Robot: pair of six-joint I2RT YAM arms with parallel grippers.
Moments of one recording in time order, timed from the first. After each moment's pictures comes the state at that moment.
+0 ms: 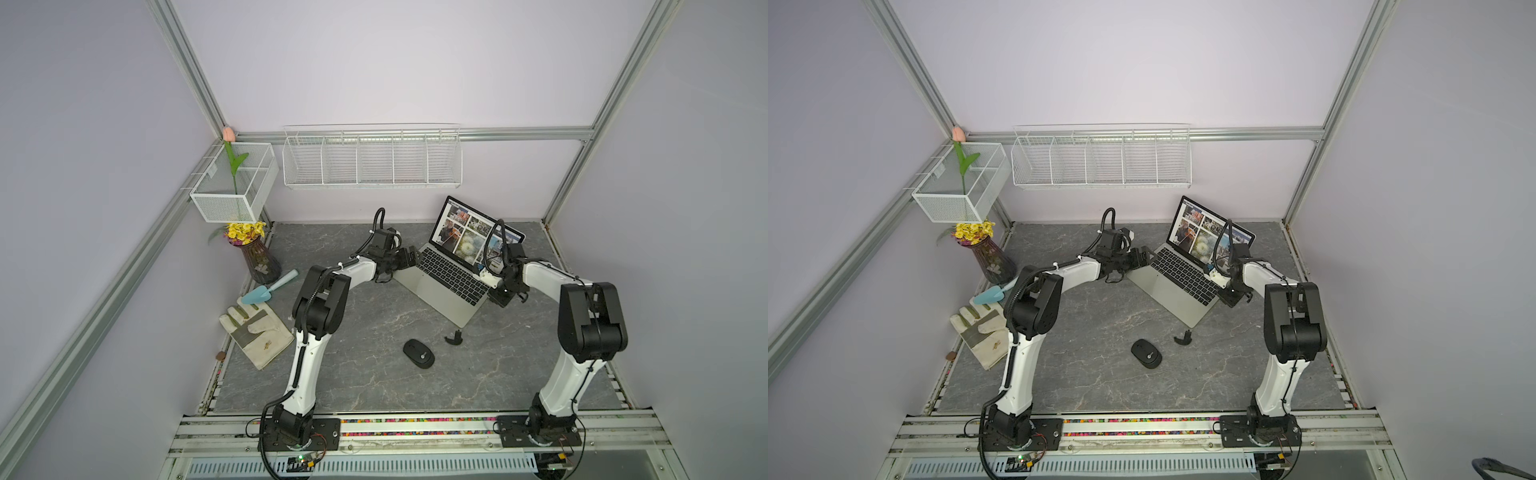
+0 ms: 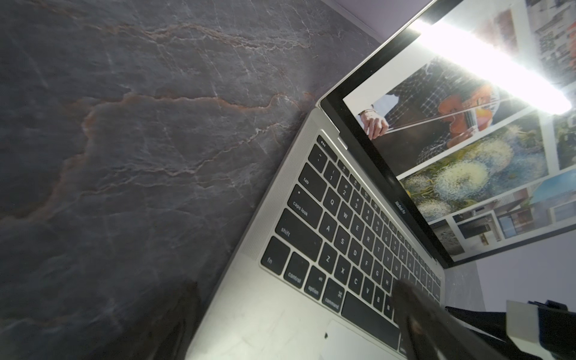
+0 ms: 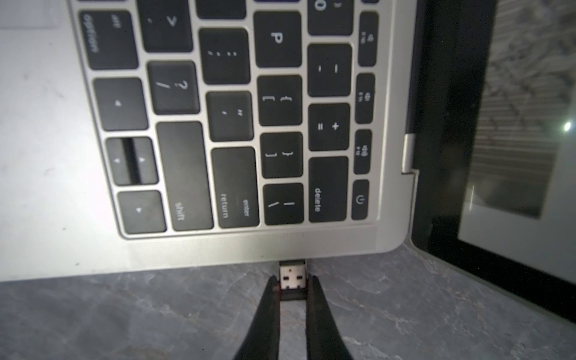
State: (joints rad) left arm -0.50 2.31 1.64 -0.03 0.39 -0.61; right arm 0.08 1.86 1.20 -0.67 -0.09 -0.74
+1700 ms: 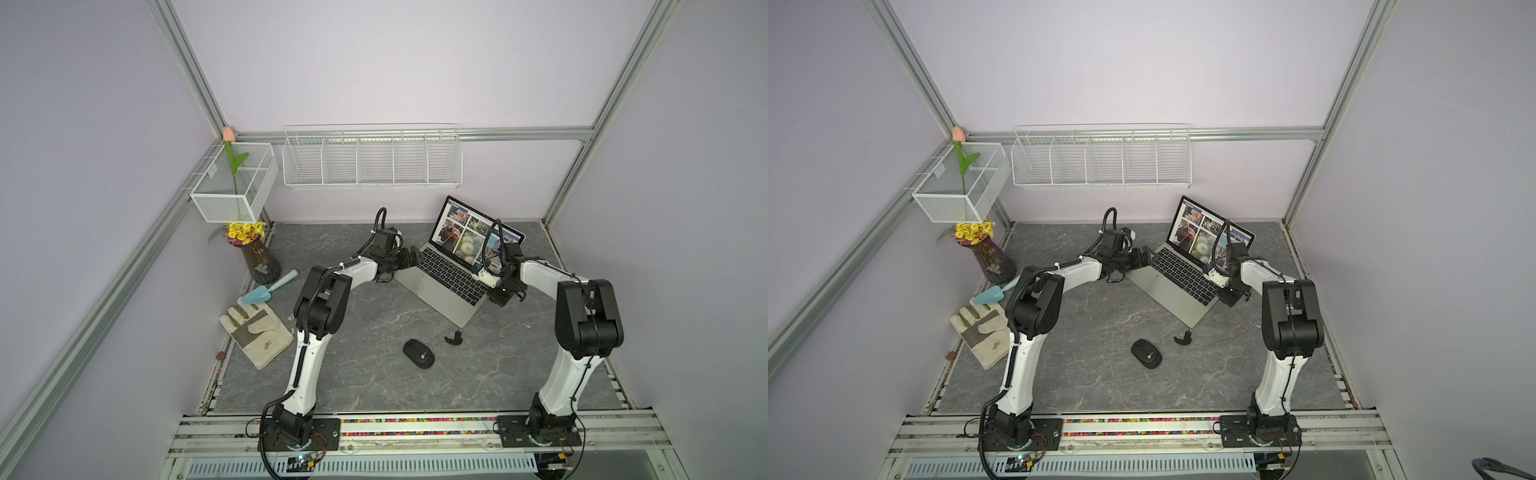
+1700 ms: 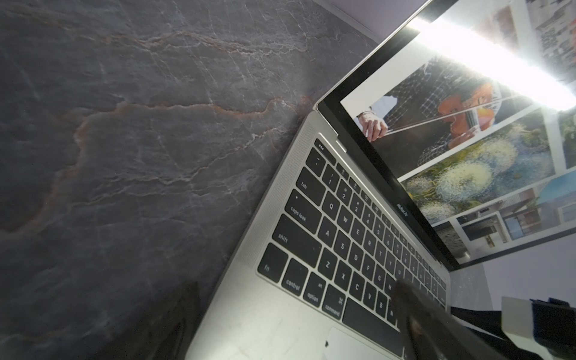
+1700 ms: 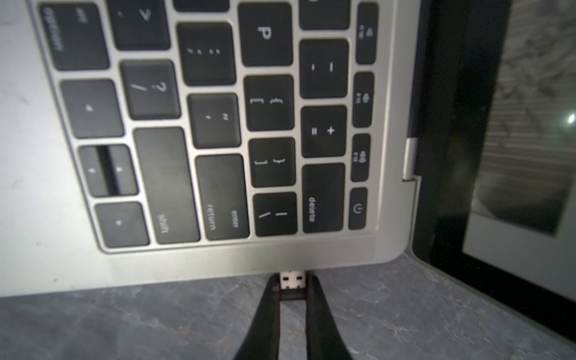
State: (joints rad) left arm -0.50 2.31 1.65 -0.02 0.37 -0.60; right arm 0.09 1.90 1.24 -0.69 -0.07 -0.72
